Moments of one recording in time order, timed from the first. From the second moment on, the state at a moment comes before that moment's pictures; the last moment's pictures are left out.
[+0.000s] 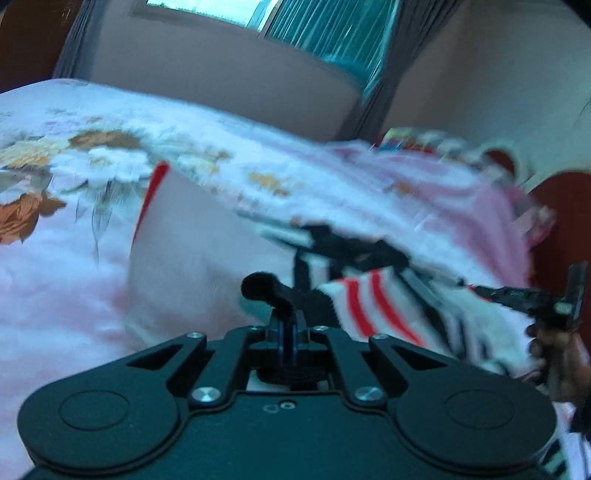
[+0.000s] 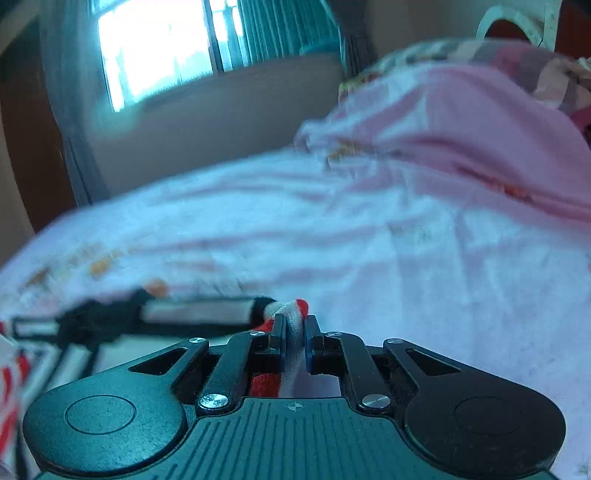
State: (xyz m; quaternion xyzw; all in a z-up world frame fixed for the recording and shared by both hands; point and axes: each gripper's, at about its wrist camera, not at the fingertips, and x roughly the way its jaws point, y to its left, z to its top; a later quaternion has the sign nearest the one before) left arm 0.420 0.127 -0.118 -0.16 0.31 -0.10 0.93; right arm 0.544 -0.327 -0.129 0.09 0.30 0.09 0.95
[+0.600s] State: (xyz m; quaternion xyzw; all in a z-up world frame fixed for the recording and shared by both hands) left arm 0.403 0.136 -0.117 -0.17 0.31 -0.09 0.93; right arm 0.372 -0.304 -0.106 0.02 0.26 0.19 0.95
